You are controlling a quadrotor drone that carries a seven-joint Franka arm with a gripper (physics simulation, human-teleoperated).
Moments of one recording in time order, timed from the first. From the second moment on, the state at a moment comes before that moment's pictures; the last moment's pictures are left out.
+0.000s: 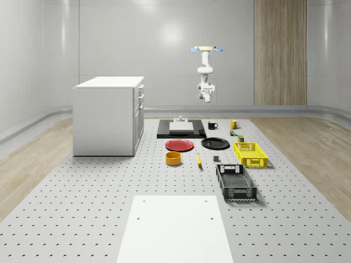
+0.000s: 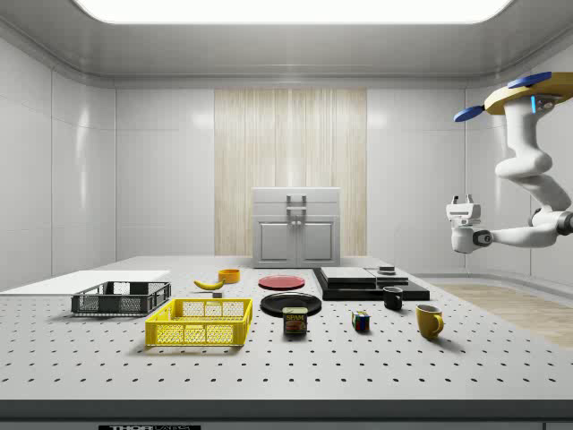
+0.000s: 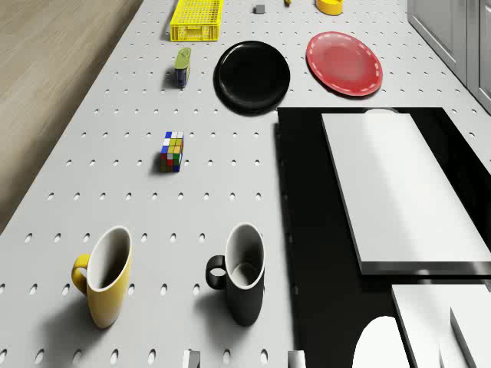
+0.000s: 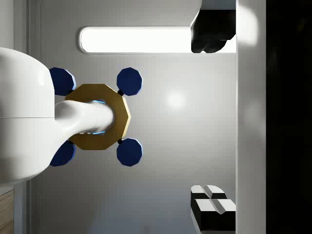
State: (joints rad) arm 0.00 -0.79 0.00 -2.34 0.00 1.55 0.79
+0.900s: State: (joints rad) arm -0.01 -0.71 0.00 -2.06 0.00 1.37 0.78
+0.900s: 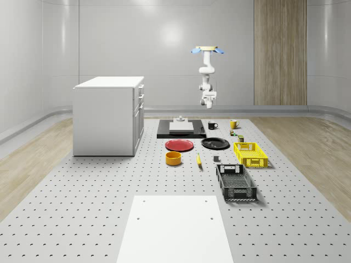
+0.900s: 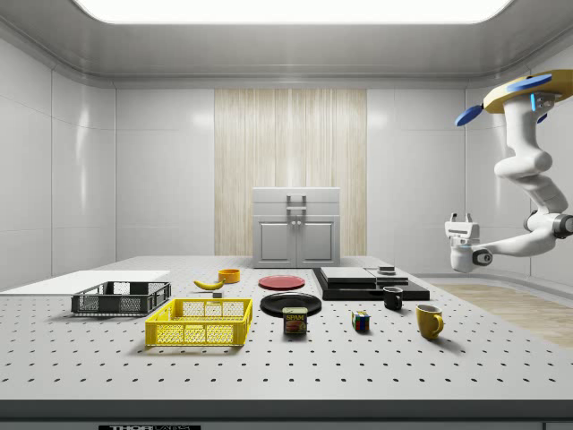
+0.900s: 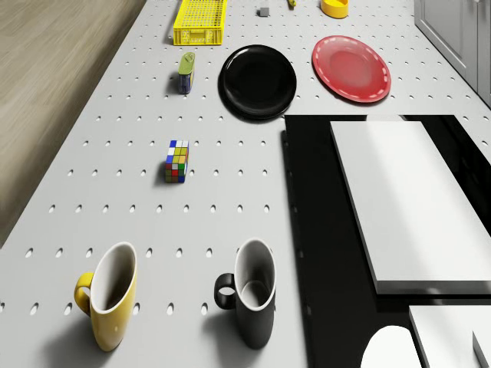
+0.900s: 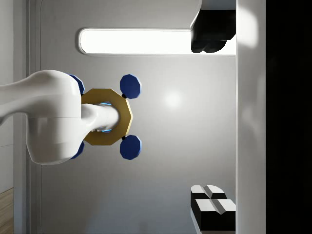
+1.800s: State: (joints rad) arm -0.01 -0.71 0.01 -2.05 0.00 1.37 0.78
